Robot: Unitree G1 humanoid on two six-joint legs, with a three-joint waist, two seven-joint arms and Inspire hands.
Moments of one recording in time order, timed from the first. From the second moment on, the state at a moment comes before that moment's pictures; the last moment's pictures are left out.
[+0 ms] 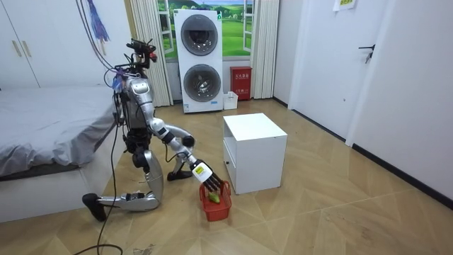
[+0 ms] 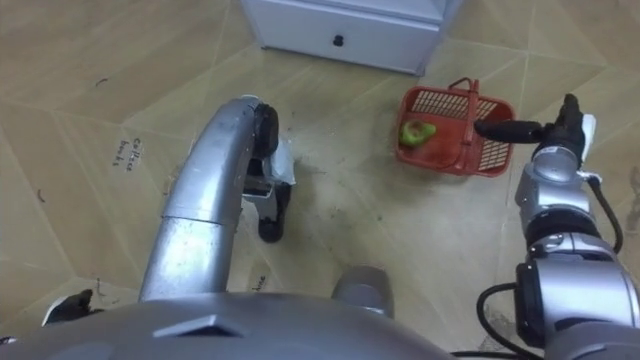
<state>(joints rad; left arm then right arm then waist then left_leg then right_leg) 0.08 0.40 -0.21 1.39 -0.09 -0.05 0.07 -0.31 -0.49 0.01 1.10 0.28 0.00 -0.21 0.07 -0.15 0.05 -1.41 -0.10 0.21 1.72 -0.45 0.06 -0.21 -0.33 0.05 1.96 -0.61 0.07</state>
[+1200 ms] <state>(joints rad) 0.08 0.41 -0.34 1.33 -0.13 -0.01 -0.06 -0.44 -0.55 0.14 1.35 0.47 0.01 0.01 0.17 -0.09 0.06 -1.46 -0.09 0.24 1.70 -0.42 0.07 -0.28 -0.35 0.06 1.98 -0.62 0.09</state>
